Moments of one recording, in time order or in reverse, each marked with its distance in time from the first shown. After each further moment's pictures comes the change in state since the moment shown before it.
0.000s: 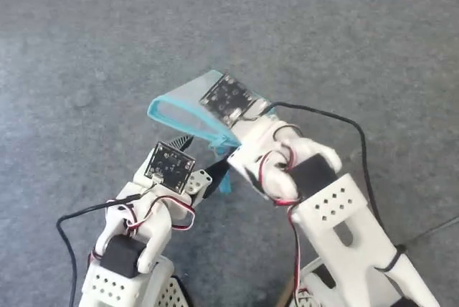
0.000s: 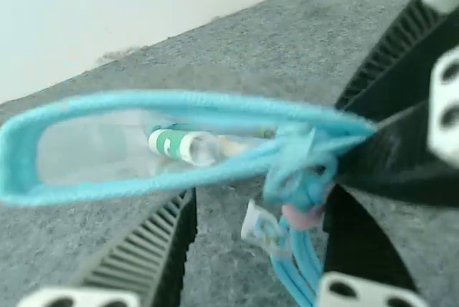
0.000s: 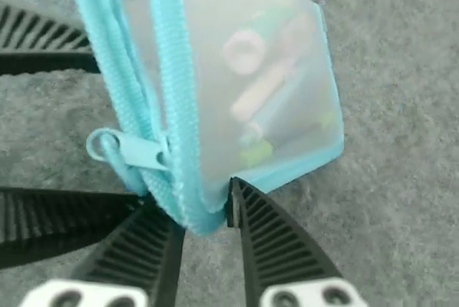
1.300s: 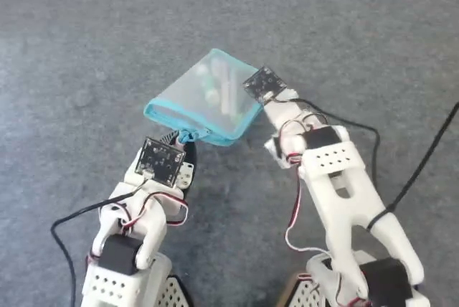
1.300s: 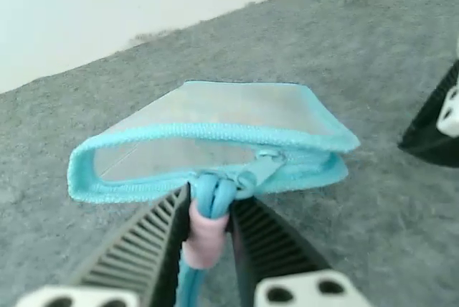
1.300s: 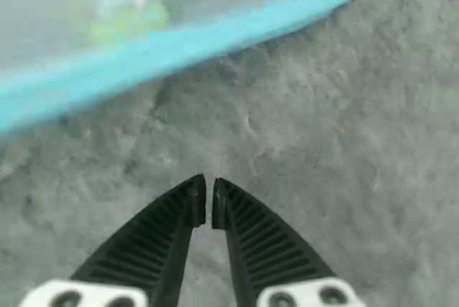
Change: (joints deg) left arm -6.1 -0.4 0.6 0.0 0.0; right arm 20.3 18.6 5.5 -12.0 6.9
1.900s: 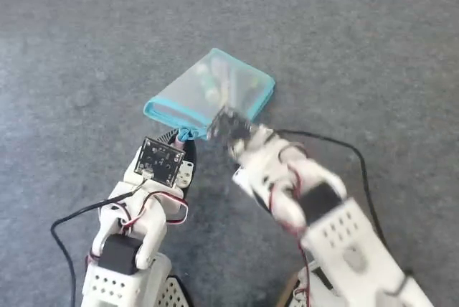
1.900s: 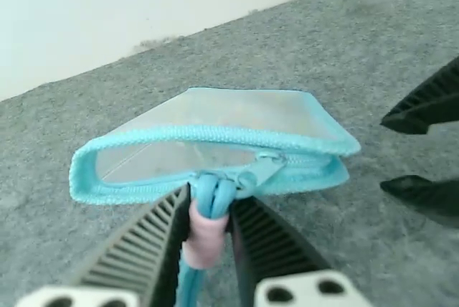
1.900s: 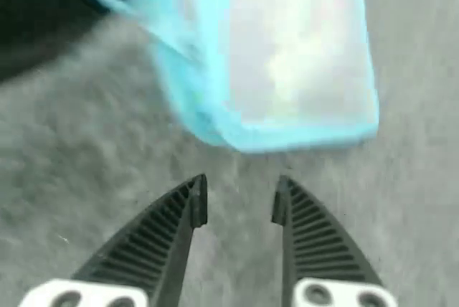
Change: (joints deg) left arm -0.1 0.0 0.0 -1.1 0.0; right arm -20.4 -33.2 12.3 0.6 0.4
